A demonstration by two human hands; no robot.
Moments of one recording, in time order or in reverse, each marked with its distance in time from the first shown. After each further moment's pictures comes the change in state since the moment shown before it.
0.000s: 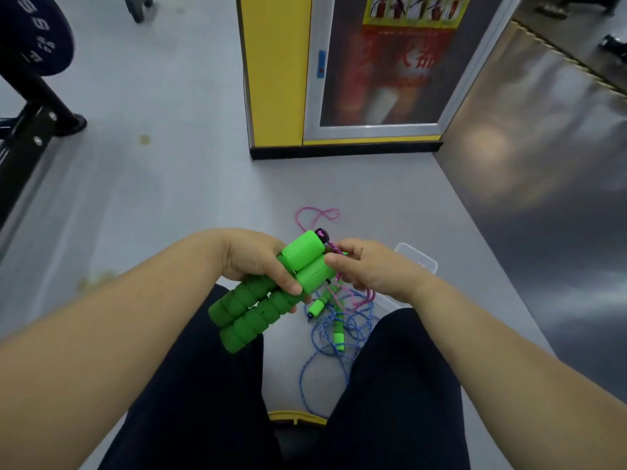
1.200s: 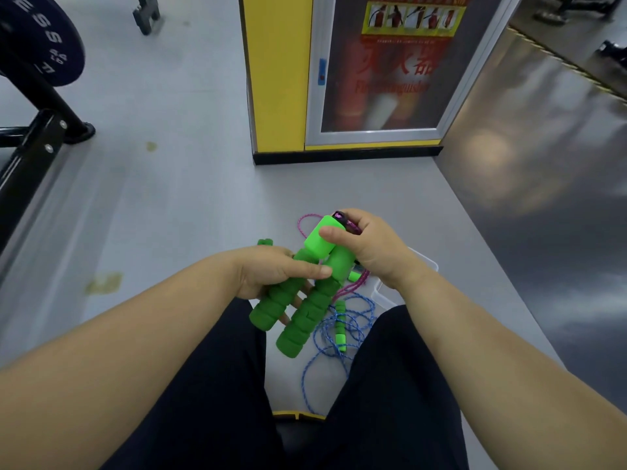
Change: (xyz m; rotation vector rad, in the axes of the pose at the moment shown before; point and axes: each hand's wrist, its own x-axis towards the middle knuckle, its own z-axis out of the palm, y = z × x) left_hand -0.004 -0.002 0.041 -0.154 0.180 0.044; right_hand -0.001 -0.024 0.005 0.299 0.239 -0.144
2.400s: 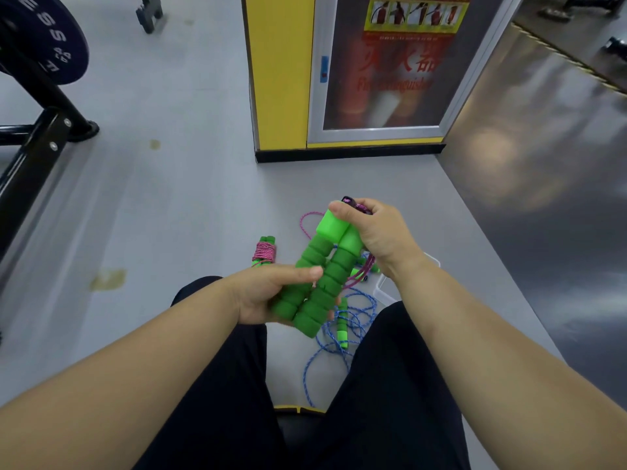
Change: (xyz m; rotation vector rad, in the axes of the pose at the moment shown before) left_hand -0.002 -0.033 0.017 -0.406 -0.172 0.152; right_hand 0.008 0.000 0.001 0.104 0.283 0.040
